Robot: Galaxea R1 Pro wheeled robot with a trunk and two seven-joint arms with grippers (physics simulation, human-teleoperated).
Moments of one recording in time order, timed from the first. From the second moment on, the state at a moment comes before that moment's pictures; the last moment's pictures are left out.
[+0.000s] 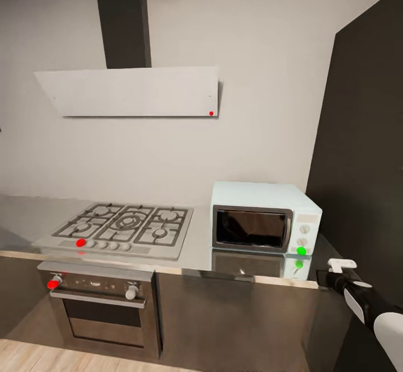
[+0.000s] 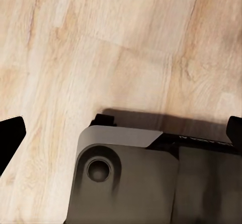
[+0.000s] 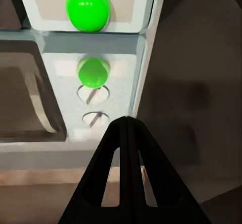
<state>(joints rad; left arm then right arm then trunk) -0.18 -0.05 -0.28 -0.02 0.42 -0.10 0.11 -0.75 -0.36 -0.13 -0.25 0.02 0.03 0.22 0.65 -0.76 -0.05</state>
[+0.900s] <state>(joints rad) -0.18 -0.05 -0.28 -0.02 0.42 -0.10 0.11 -0.54 -0.24 -0.13 0.03 0.11 0.01 0.19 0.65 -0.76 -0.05</state>
